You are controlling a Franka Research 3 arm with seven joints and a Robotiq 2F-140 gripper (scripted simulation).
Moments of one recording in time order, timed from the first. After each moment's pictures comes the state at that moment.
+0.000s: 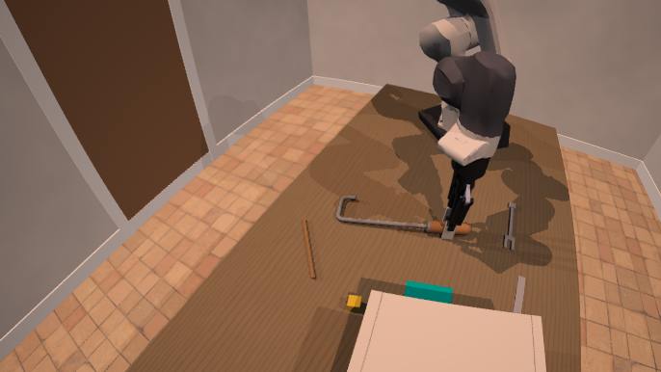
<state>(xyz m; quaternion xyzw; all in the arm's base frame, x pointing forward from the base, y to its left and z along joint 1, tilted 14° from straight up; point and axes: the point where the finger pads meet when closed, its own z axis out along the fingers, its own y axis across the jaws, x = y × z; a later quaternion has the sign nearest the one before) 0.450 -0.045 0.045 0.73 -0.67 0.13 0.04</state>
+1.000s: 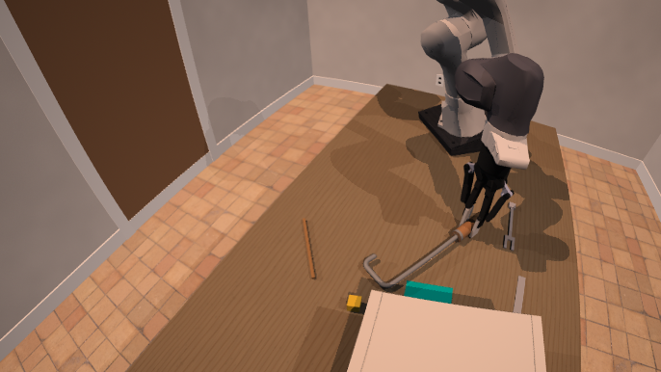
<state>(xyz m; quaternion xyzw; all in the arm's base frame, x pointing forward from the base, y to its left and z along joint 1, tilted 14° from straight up) 0.433 0.011 0.031 0.93 -0.34 0.11 0.09</state>
